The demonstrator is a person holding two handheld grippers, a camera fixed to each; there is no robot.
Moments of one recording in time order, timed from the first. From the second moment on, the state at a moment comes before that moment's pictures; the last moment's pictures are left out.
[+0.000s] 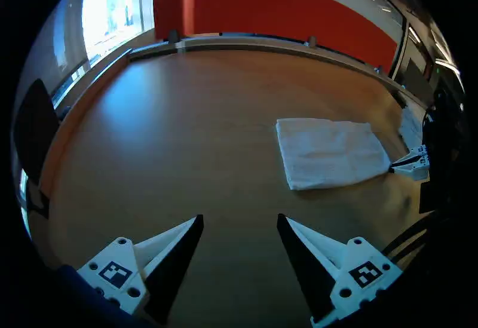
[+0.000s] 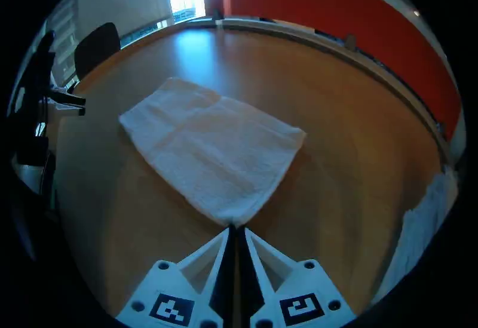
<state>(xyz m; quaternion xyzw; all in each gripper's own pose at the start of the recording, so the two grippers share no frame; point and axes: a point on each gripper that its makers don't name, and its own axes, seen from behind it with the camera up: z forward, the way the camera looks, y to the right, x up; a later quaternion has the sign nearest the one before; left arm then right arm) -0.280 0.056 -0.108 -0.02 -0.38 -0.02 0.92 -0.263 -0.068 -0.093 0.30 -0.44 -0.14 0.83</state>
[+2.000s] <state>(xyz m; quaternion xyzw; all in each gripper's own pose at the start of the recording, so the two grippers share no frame) -0.261 0.057 -0.098 -0.02 -0.36 -0.03 0.93 -0.136 -0.149 -0.049 0.36 -0.31 -0.19 0.86</state>
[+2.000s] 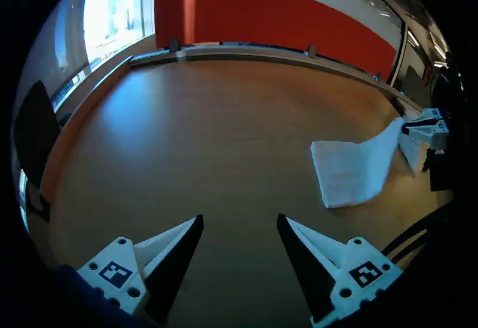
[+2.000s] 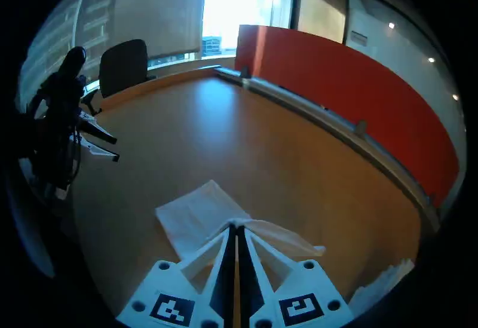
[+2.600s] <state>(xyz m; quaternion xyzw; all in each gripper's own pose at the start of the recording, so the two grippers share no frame) -0.261 0.023 -0.107 0.00 -0.36 -0.04 0.93 -0.165 -0.234 -0.067 0.44 -0.32 -0.20 0.82</state>
